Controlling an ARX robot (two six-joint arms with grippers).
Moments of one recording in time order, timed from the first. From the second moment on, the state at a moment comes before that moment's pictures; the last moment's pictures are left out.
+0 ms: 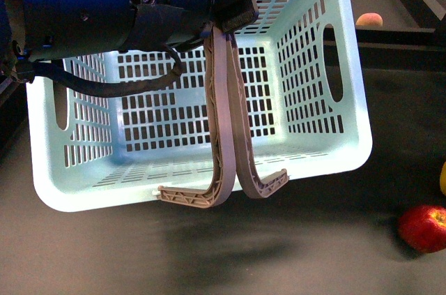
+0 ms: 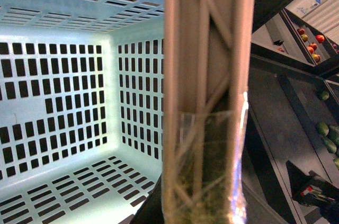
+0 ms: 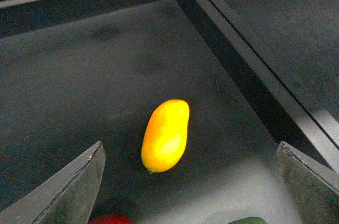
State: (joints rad) left arm -0.49 1.77 0.80 0.72 0.05 -0.56; right arm -0.51 2.21 0.46 1.34 -0.10 -0.02
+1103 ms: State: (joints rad) left arm -0.49 1.77 0.80 0.72 0.05 -0.56; right arm -0.45 2.53 0.83 1.06 0.08 -0.08
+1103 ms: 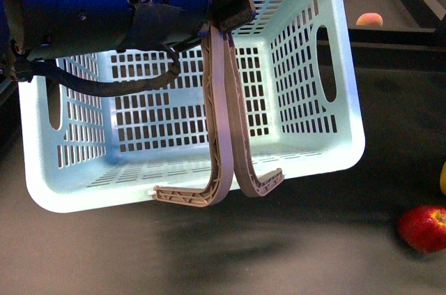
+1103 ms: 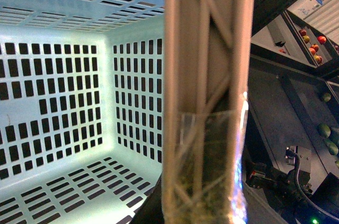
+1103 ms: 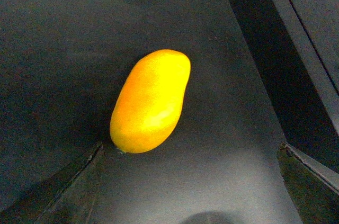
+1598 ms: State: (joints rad) left arm -0.49 1.77 0.80 0.72 0.05 -0.56; right arm -0.41 2.59 0.92 1.04 0.12 0.11
